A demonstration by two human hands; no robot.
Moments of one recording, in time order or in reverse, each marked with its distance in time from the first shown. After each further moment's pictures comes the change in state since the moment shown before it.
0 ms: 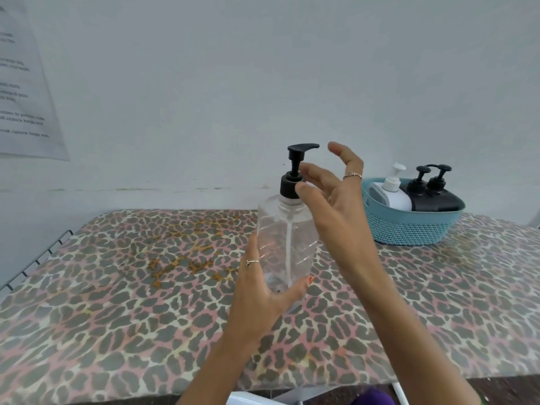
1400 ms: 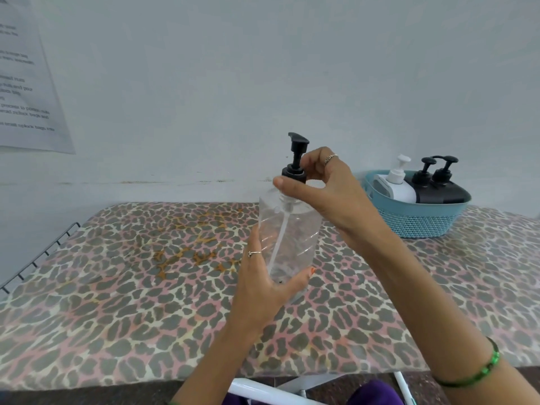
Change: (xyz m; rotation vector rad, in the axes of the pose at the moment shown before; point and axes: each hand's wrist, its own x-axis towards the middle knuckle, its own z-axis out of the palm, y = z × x) left_hand -0.006 -0.002 -0.001 0.002 -0.006 -0.059; right_hand 0.023 0.008 -0.006 -0.098 -0.169 0.126
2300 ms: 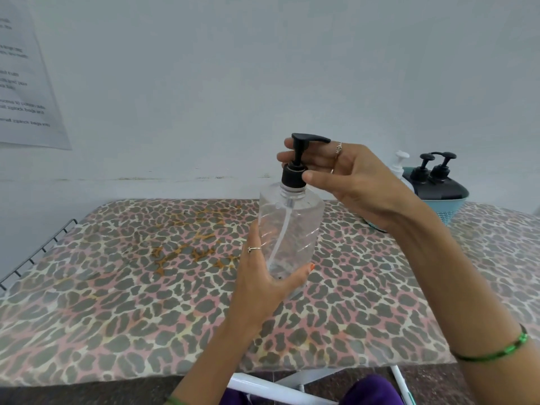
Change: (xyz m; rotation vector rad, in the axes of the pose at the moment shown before) left_hand 0.000 -0.003 0.002 0.014 -0.003 0.007; right_hand 0.007 -0.006 -0.035 0.217 -0.366 -0.117
